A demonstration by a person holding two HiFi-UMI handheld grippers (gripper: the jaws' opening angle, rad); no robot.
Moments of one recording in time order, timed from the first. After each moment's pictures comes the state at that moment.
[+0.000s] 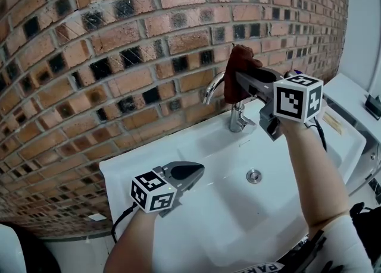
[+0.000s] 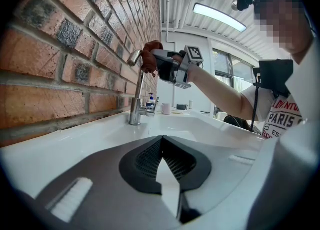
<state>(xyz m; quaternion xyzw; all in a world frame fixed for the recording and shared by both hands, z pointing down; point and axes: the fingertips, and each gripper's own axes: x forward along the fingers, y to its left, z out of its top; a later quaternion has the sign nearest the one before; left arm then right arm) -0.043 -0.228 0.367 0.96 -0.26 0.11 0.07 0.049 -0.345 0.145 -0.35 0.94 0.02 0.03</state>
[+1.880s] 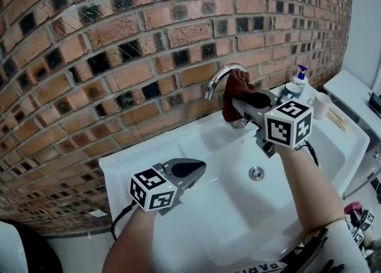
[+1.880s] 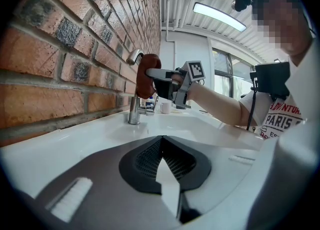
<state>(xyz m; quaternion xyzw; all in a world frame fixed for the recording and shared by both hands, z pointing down) -0.043 -0.228 0.367 0.96 -0.26 0.11 0.08 0.034 -0.340 0.227 -0.34 0.94 0.03 -0.01</state>
